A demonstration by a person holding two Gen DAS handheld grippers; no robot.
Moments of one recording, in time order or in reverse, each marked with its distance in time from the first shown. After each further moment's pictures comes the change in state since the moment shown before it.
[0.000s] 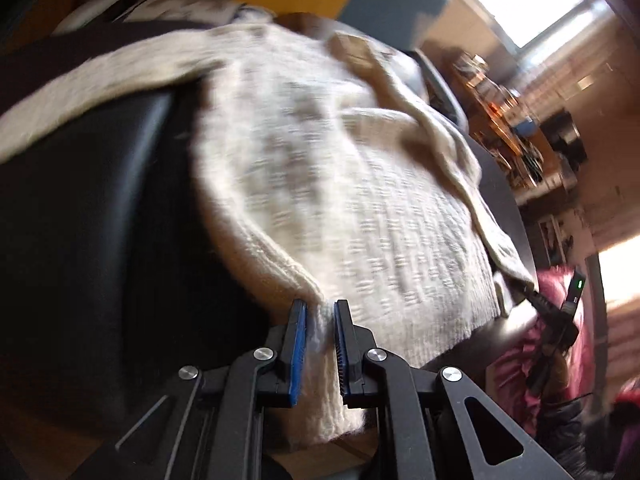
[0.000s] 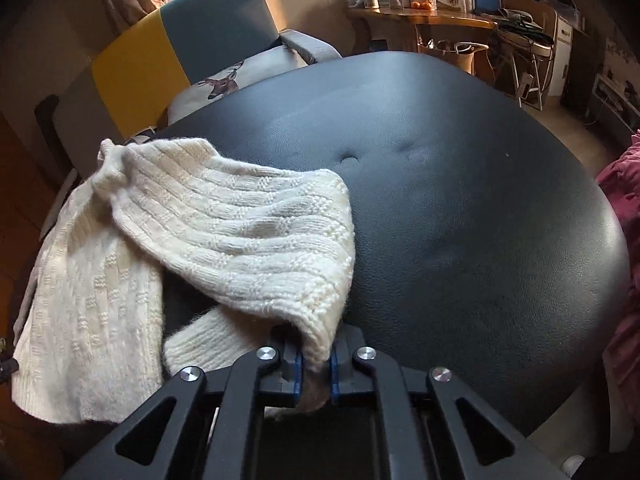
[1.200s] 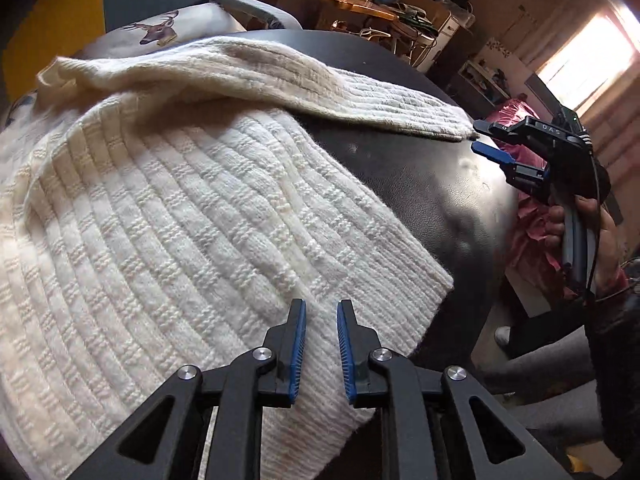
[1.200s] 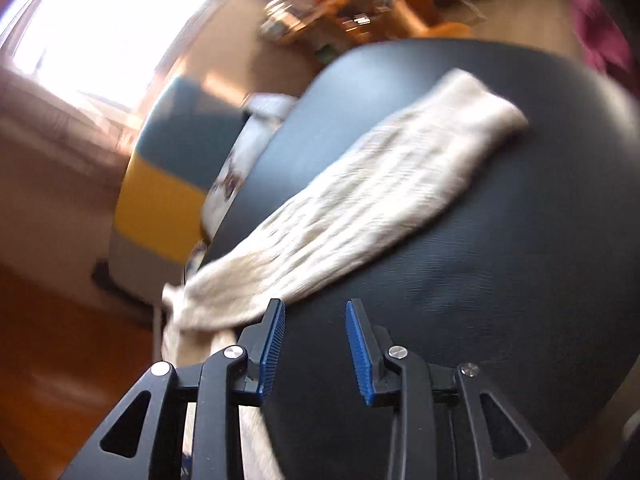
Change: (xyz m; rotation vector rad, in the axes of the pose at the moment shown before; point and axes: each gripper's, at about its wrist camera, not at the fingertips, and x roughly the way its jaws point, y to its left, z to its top) left arm 0.131 -0.158 0.022 0.534 0.207 -0.080; right arm 0.001 -0.107 0.021 0.632 -0.104 0.352
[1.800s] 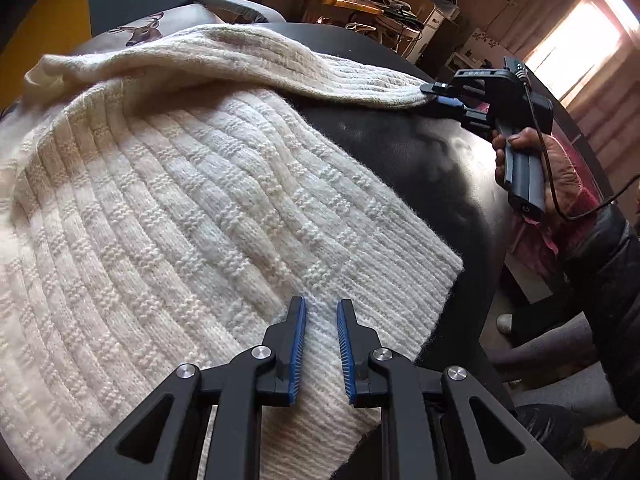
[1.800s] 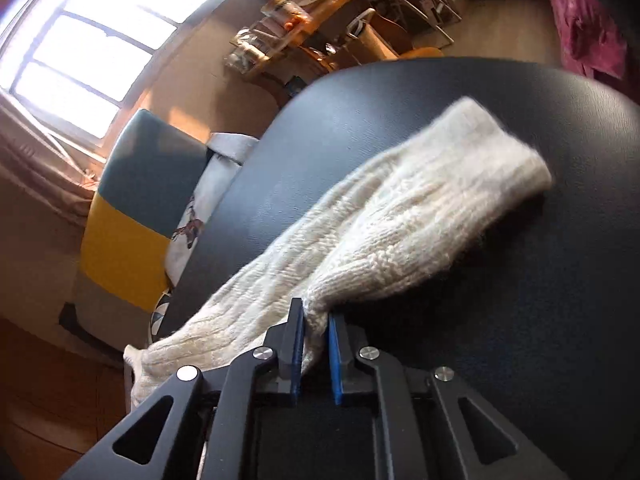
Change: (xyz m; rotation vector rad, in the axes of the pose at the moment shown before) left arm 0.005 -0.003 -0.025 0.046 -0.017 -0.047; right arm 0.033 0.032 0.029 -0.106 -0.118 -0.087
